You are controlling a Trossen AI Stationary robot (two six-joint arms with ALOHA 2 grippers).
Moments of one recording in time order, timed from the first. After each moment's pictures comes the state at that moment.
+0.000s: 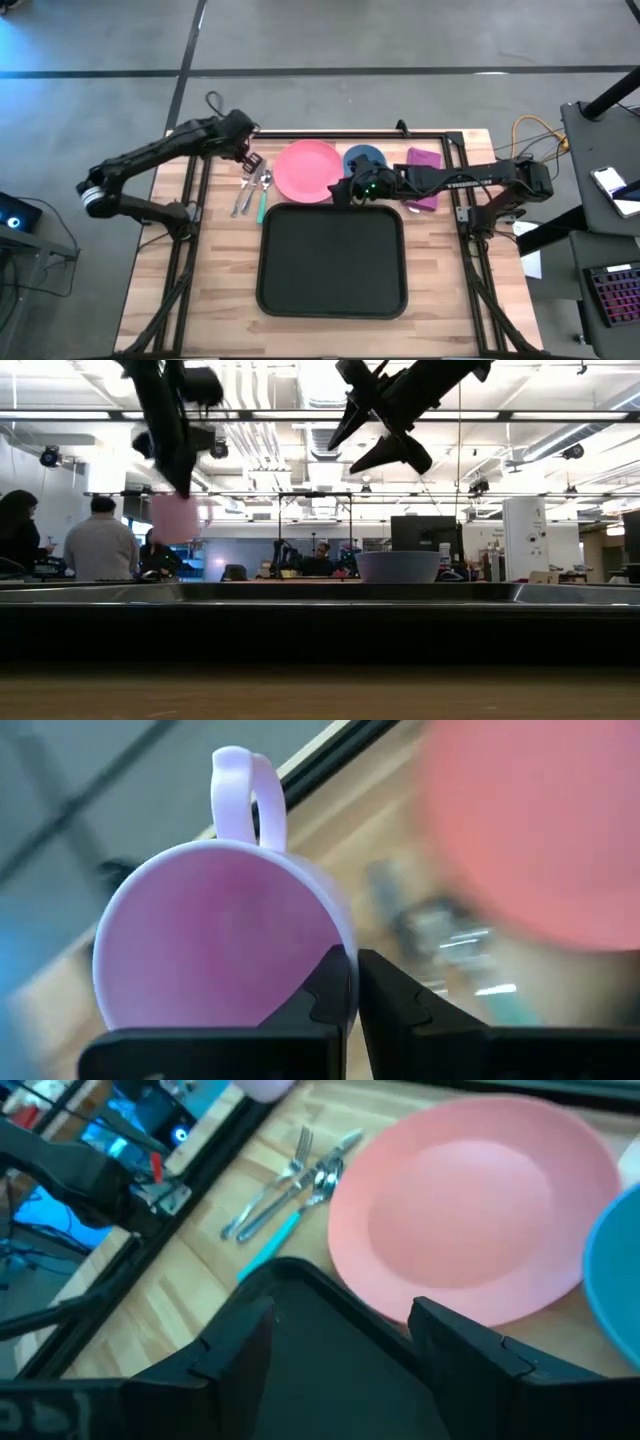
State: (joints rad) left arm 0.62 1.21 1.12 -0.98 -0.30 -0.20; right arm -0.07 1.52 1.12 -0.23 0.27 0.85
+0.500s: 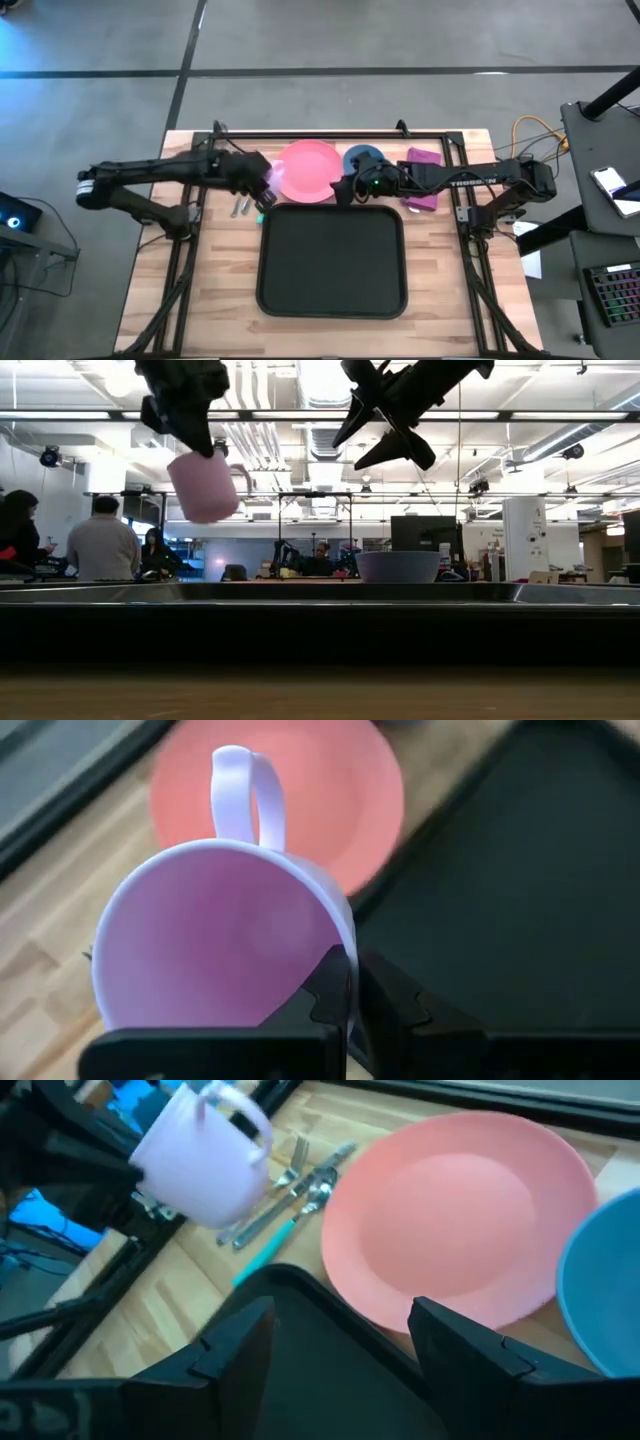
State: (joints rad) left arm 0.15 1.19 1.16 -0.97 -0.24 -0.50; right arm -0.09 1.49 1.12 -0.26 0.26 0.83
